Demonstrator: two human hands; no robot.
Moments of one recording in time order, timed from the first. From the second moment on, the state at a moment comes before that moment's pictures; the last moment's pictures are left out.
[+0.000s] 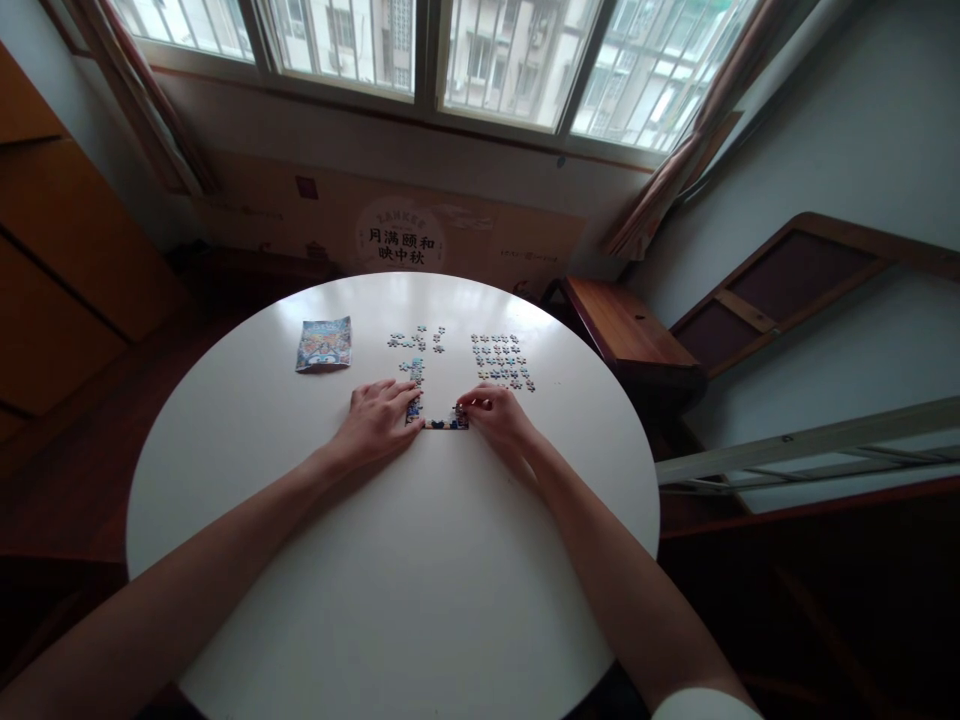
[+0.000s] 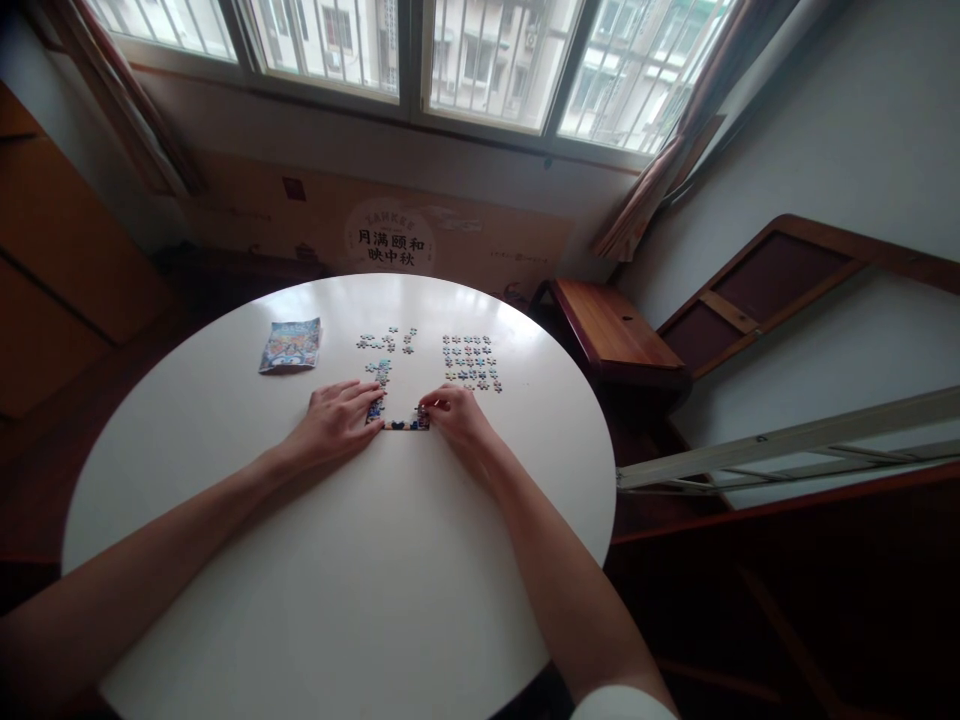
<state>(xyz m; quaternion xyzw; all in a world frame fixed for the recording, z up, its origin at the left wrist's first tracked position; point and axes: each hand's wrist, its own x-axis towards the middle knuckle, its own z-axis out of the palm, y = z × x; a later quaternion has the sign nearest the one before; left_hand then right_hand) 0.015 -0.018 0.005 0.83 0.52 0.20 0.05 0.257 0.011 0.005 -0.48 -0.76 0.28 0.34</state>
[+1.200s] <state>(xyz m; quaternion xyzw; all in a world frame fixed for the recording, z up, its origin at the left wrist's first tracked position) 0.013 -0.017 0.005 0.84 0.50 0.20 0.04 0.260 0.008 0.005 -0.53 -0.76 0.16 0.35</state>
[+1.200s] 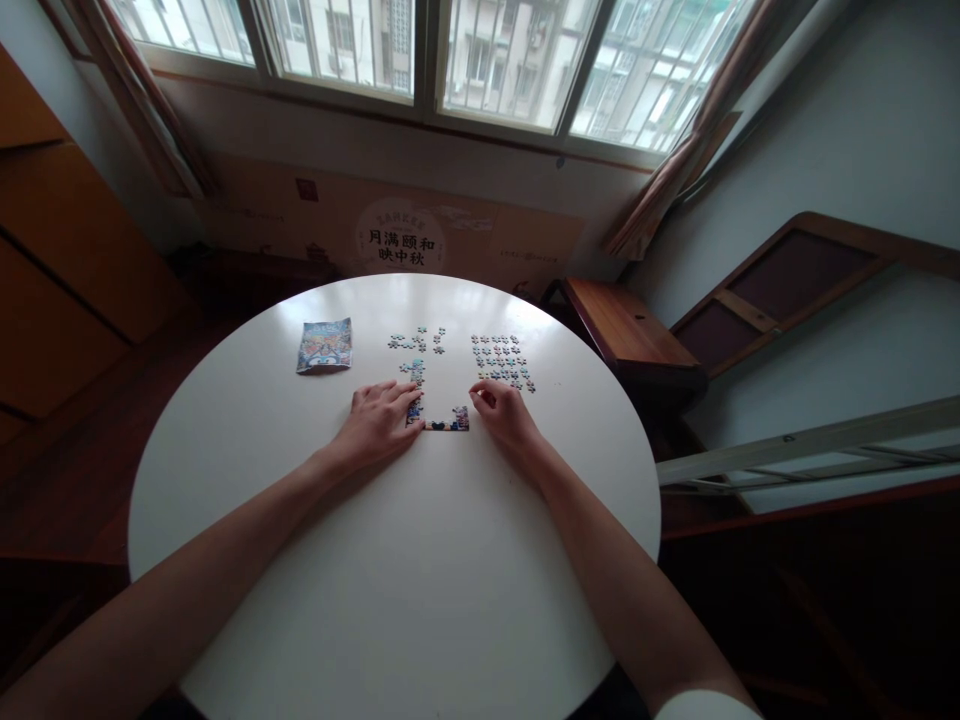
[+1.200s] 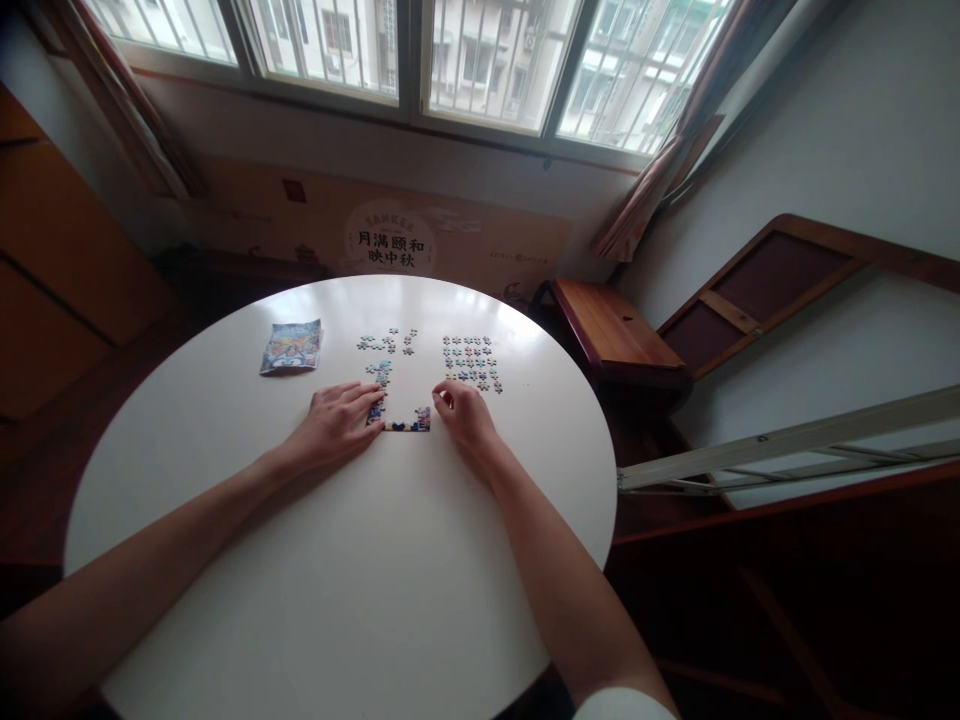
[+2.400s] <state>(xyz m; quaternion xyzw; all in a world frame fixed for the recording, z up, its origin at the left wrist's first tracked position) 0.015 -0.017 0.006 0.81 0.53 0.24 0.06 0.257 0.004 0.004 -0.54 -0.78 0.15 0.28</state>
